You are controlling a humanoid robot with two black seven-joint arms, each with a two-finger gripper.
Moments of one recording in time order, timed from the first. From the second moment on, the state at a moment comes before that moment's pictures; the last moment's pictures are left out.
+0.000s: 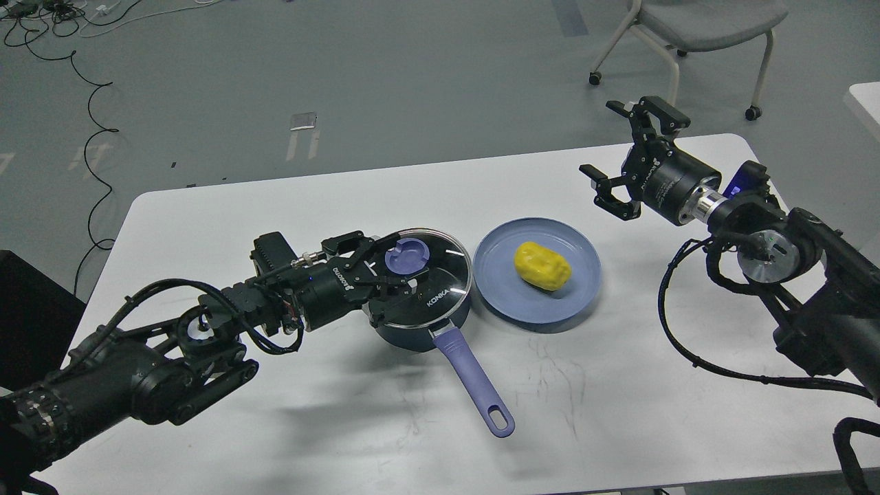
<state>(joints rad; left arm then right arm) -0.81 0.43 -0.13 -0.96 1.89 0.41 -0.49 0.53 -0.24 1.15 0.95 -0.48 0.38 -0.06</state>
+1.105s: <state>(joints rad) -0.88 0.67 -0.13 -1.08 1.78 0.41 -0.49 0.54 -0.25 1.14 0.93 -0.48 0.38 -0.06</state>
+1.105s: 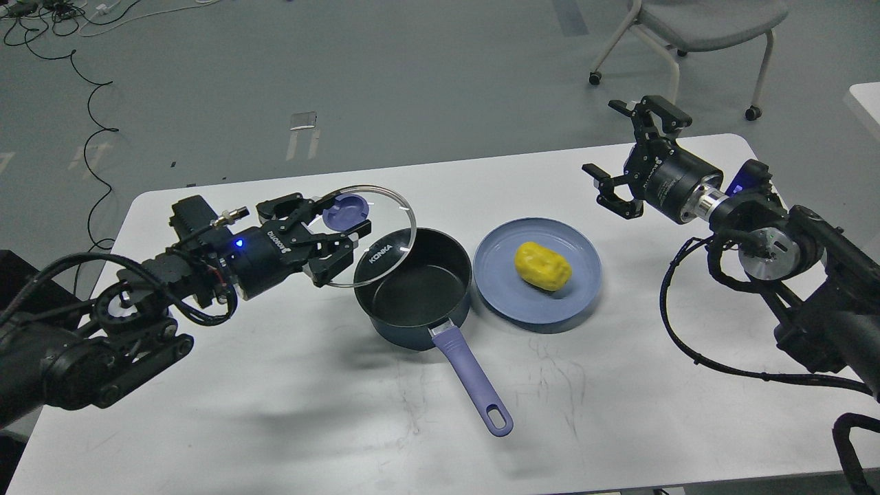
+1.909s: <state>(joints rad) -0.60 0.79 -0.13 -0.96 1.73 0.49 -0.49 0.55 -0.27 1.14 0.92 -0.48 0.38 -0.06</state>
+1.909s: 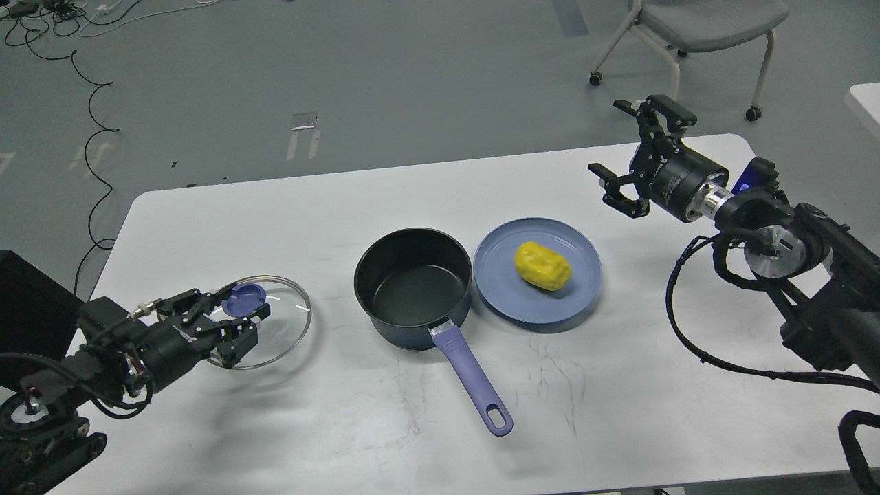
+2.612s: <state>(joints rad) -0.60 0.63 -0.13 -0.75 1.69 0.49 -0.49 0.54 -0.28 1.13 0.92 -0.48 0.38 -0.06</state>
